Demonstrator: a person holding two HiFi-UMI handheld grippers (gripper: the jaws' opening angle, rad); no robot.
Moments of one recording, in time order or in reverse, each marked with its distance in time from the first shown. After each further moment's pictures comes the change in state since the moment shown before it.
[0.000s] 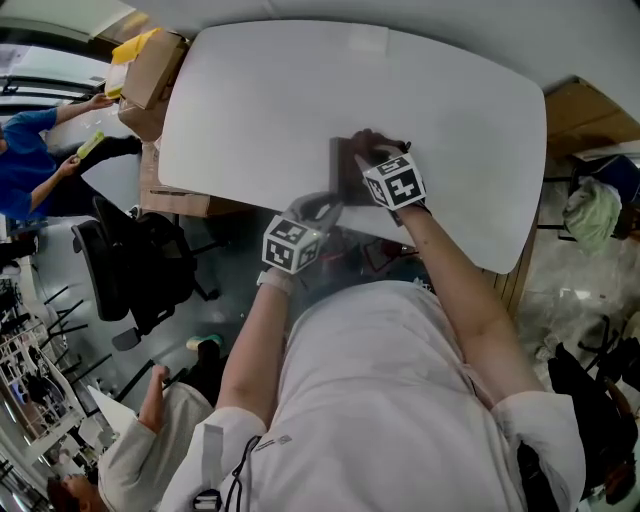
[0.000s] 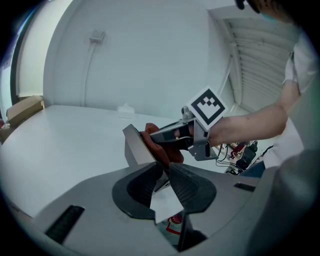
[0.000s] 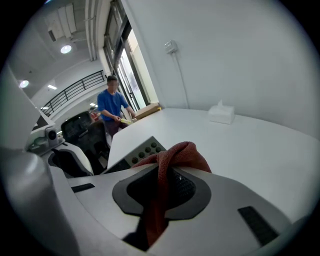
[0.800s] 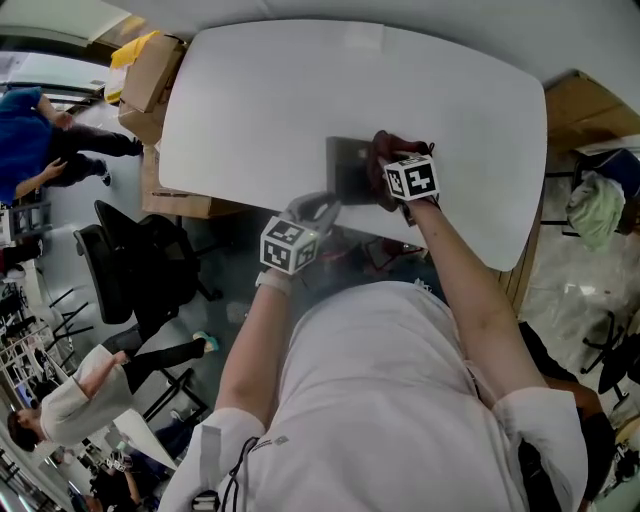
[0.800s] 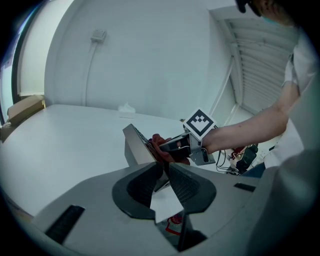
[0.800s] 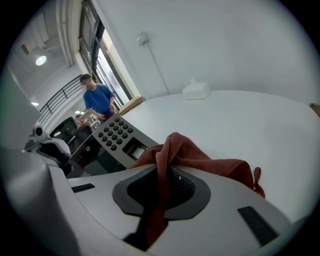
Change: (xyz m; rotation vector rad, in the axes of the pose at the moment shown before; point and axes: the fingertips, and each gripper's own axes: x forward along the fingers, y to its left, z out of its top) left arm -0.001 0.001 0.000 -0.016 0.006 0.010; right arm 0.000 -0.056 -0.060 0.194 0.086 -0.074
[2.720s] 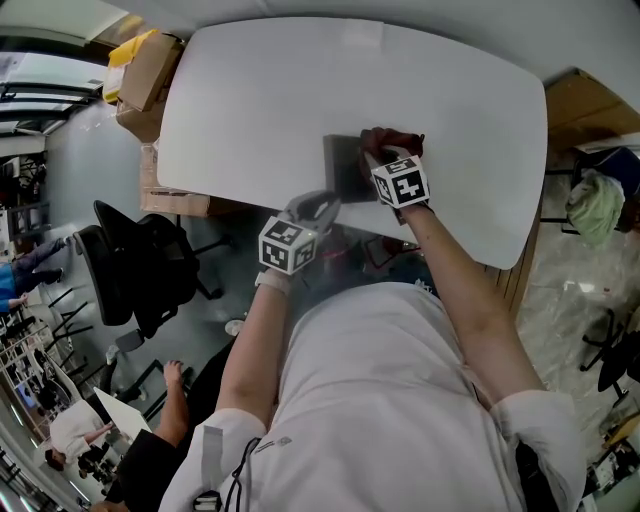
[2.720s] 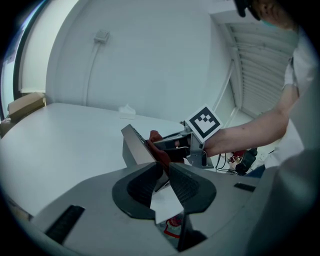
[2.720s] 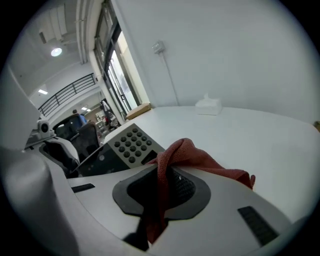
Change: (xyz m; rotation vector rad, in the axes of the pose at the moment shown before) left arm -0.001 0.001 0.001 -0.020 -0.031 -0.013; right arm -0.001 0.033 0.026 -0.103 -0.105 0.014
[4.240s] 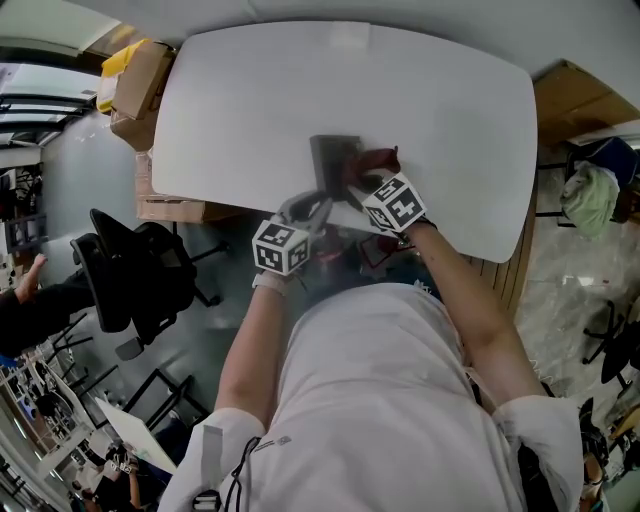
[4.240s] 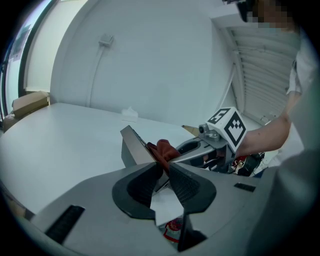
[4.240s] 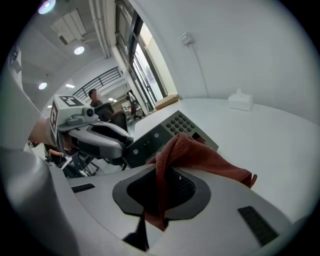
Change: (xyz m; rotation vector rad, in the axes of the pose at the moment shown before) left arm -0.001 0.002 0.000 -0.024 -0.049 0.019; right arm -0.035 0.072 -0.034 -0.156 0.105 0.263
